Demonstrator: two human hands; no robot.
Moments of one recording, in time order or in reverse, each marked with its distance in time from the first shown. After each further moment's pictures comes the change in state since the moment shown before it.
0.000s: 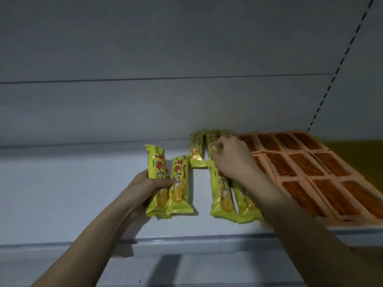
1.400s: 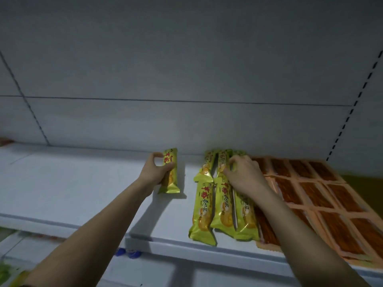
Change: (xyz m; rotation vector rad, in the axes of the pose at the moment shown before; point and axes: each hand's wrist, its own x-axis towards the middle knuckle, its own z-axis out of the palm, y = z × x) left_hand 0.031 0.024 -0.003 0.251 0.444 0.196; right_hand -0.007 0.024 -0.022 0.036 -0.136 -0.066
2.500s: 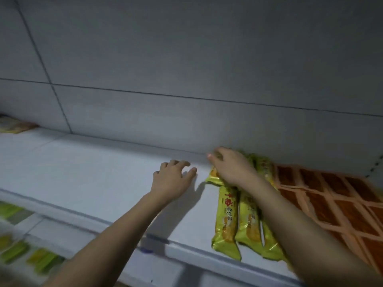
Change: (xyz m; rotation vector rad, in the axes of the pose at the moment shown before) left_hand -0.007 -0.005 -0.002 0.863 0.027 0.262; right_hand 0.052 -0.074 0.027 0.004 -0.071 -0.232
